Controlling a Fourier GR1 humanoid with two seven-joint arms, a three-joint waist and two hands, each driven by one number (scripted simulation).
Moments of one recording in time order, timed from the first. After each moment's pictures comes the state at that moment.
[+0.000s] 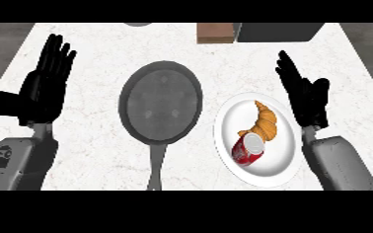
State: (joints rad) left arm -0.29 0.34 0.01 -1.45 0.35 0.17 -0.03; right arm -0.31 -0.31 0.18 -1.38 -0.15 -0.20 0.13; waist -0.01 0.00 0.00
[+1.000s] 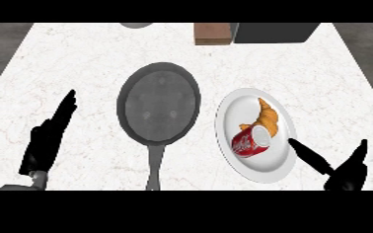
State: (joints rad) left arm 0.00 0.46 -0.17 -1.47 0.09 0.20 0.07; right arm 0.13 -0.21 0.04 -1.43 0.25 -0.94 0.50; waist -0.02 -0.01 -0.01
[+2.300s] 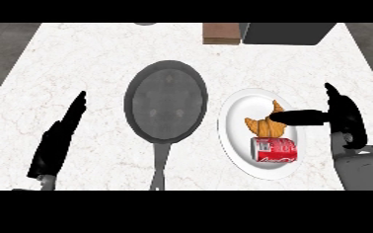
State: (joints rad) left arm 0.02 0.42 -0.20 -1.56 0.04 0.21 0.13; right arm -0.25 -0.41 0.16 -1.65 0.30 -0.31 1.26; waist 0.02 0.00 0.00
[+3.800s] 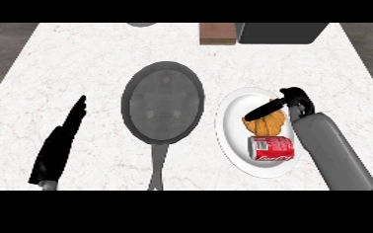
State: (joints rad) left arm 0.06 0.39 -0.19 -1.58 0.00 0.21 0.13; right arm -0.50 -0.31 0.22 -1.16 0.12 -0.10 1.25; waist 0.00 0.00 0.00
